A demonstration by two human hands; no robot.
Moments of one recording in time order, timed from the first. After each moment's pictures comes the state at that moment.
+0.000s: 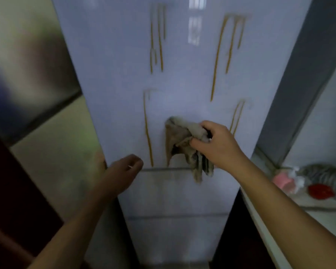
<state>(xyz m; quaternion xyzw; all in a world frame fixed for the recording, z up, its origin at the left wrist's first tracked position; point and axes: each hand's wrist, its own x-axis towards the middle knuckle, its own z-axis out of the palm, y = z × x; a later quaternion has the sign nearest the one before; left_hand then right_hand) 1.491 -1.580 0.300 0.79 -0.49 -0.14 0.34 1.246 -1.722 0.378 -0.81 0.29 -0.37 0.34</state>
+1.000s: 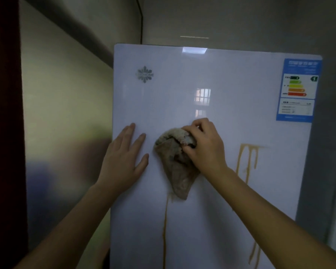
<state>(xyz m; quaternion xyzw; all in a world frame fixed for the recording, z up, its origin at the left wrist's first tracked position) 1.585 -1.630 0.538 0.71 -0.52 0.41 0.27 1.390 -1.784 0.582 -0.79 0.12 -0.59 -0.14</state>
